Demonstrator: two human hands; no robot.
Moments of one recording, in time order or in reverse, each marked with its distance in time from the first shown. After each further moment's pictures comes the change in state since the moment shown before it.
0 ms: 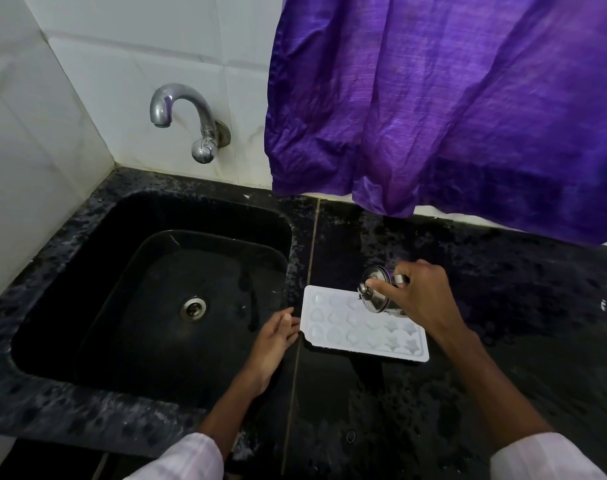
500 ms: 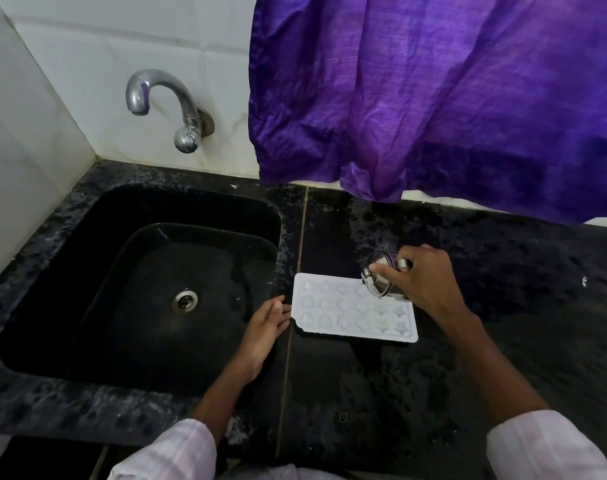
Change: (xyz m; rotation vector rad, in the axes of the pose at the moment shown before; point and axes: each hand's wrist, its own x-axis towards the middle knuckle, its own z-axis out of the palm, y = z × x) left_hand 0.001 -0.001 -0.001 0.007 -0.011 -0.003; right_hand -0.006 0.019 -0.012 -0.053 0.021 0.040
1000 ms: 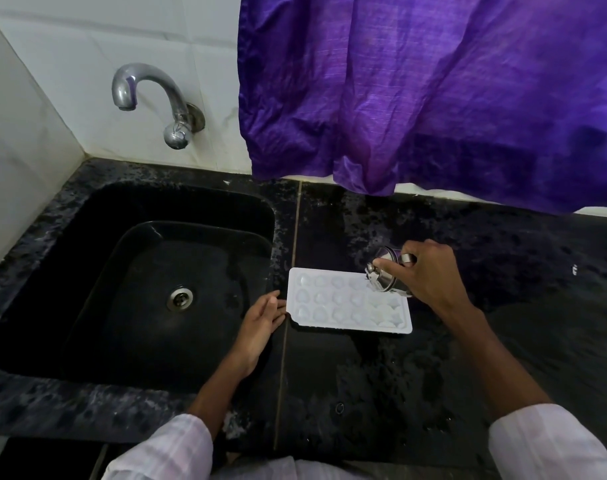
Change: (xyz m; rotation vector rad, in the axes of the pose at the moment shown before) left_hand 0.000 -0.001 0.000 0.006 0.001 0.016; right_hand -0.008 0.007 -0.011 -0.033 0.007 0.003
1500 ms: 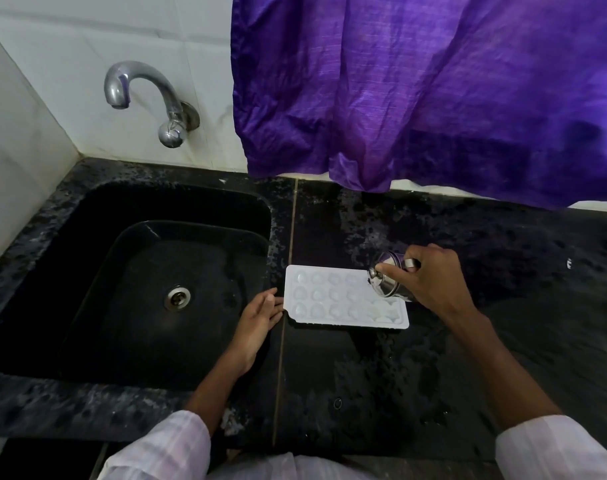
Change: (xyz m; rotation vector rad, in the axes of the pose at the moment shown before) left_hand 0.000 0.001 0.000 -0.002 -0.003 -0.005; right_hand -0.017 0.003 -0.008 -0.002 -0.006 0.022
